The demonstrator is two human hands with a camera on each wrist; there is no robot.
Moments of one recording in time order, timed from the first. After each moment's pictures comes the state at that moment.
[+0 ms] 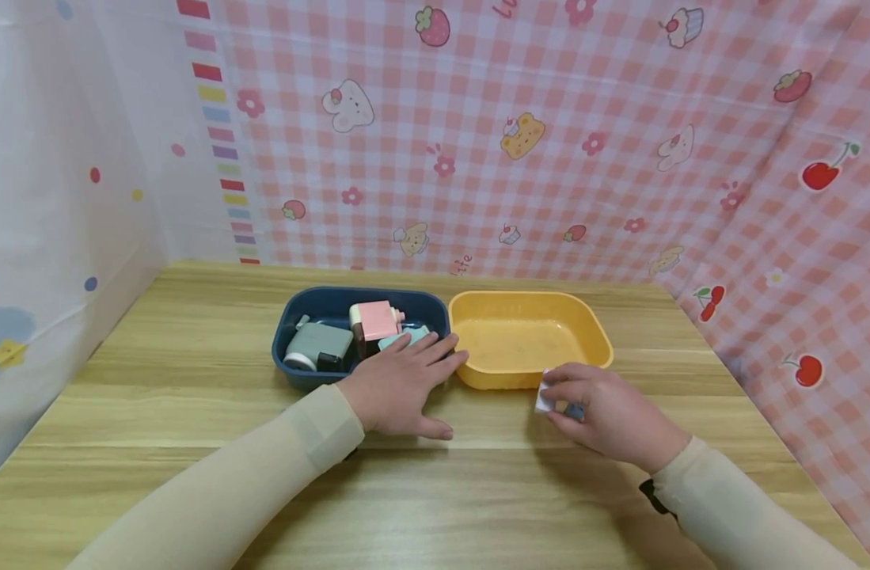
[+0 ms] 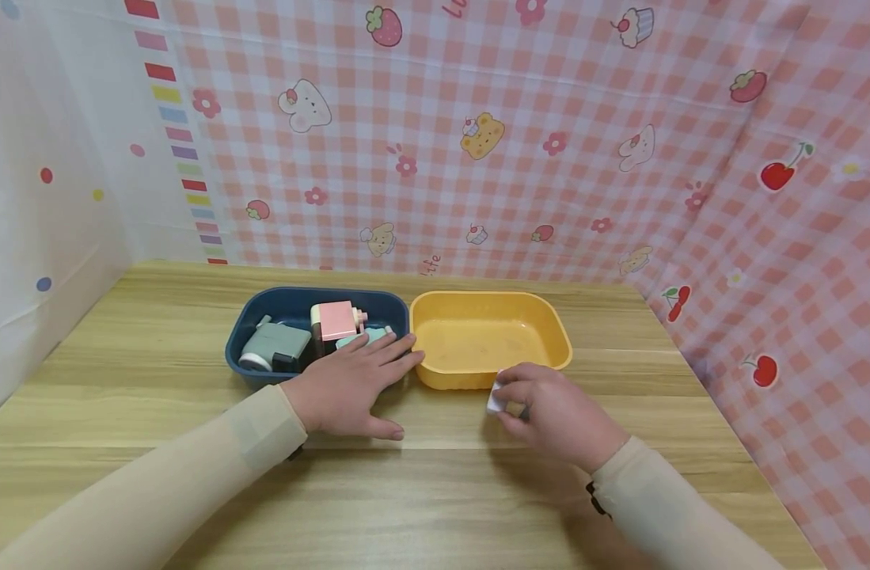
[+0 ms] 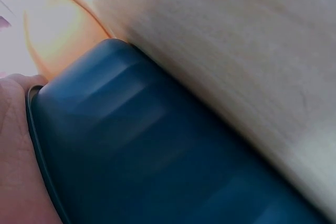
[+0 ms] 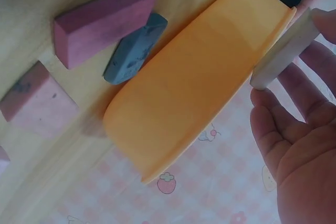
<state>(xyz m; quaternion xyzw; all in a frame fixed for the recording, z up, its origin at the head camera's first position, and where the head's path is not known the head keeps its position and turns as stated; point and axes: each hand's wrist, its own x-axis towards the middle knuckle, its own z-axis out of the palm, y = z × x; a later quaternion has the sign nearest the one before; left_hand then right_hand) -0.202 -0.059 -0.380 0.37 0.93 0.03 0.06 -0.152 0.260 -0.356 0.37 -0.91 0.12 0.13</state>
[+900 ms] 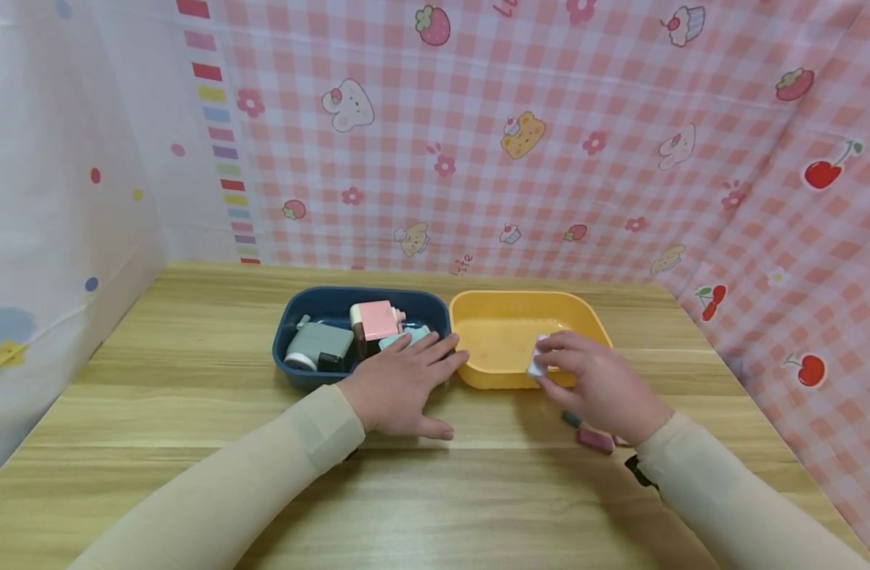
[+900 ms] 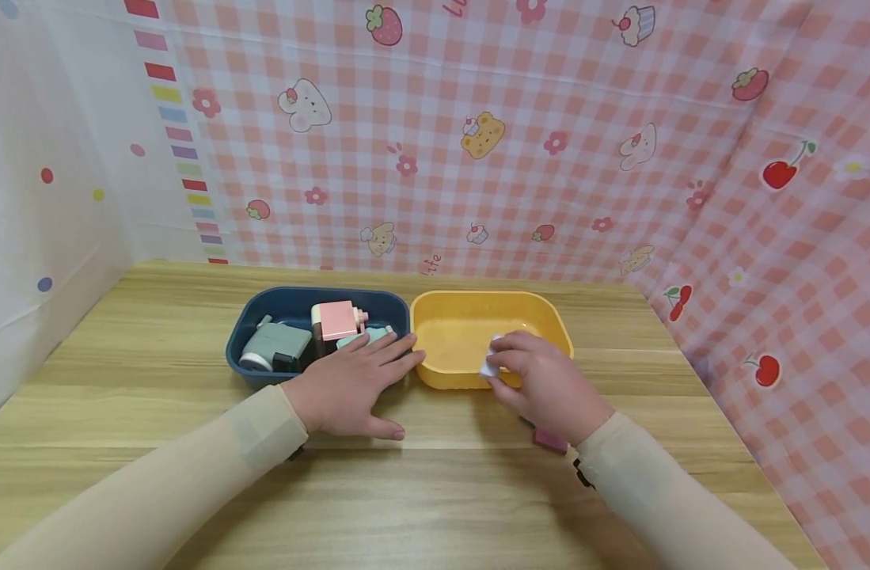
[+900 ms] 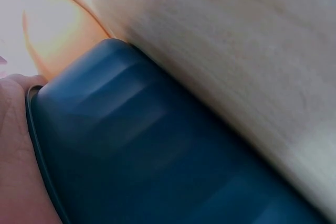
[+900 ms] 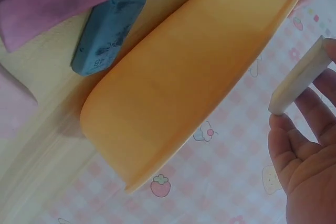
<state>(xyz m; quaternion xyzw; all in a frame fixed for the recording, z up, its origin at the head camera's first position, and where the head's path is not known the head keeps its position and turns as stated) -0.206 -0.059 -0.382 0.37 0.92 0.03 0.06 -0.177 0.248 -0.347 0.35 -0.91 0.13 0.18</state>
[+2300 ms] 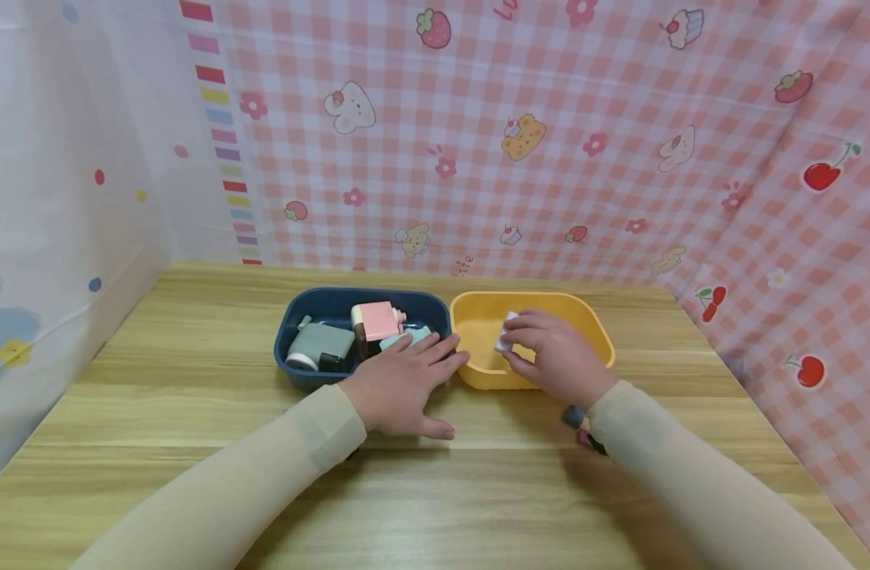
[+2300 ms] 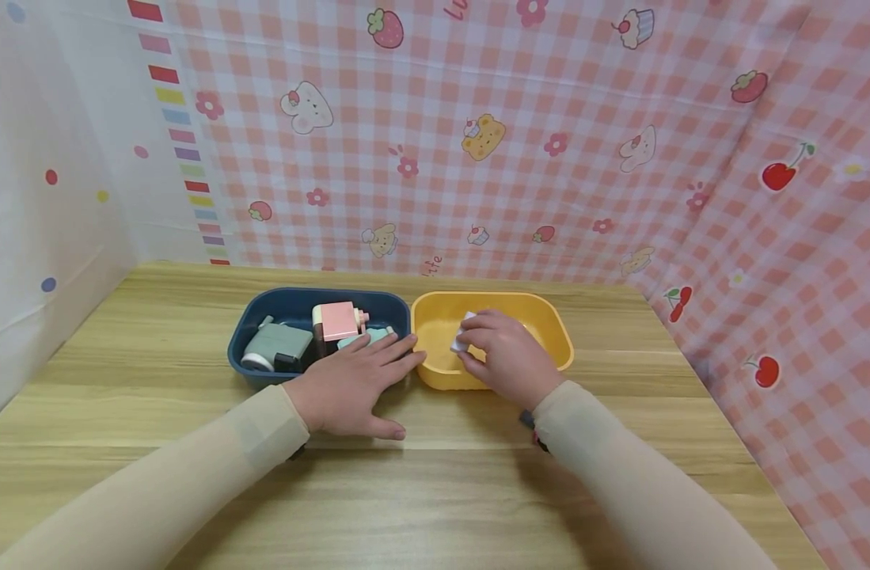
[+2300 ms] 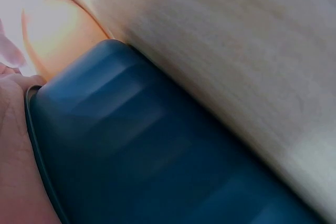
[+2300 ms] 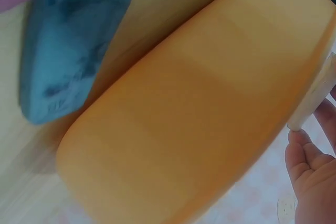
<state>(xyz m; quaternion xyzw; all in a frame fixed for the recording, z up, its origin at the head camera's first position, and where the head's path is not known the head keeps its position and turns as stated) -0.204 -0.058 -0.380 0.37 0.93 0.03 0.07 -0.222 0.215 -0.359 0.36 -0.91 0.11 0.19</state>
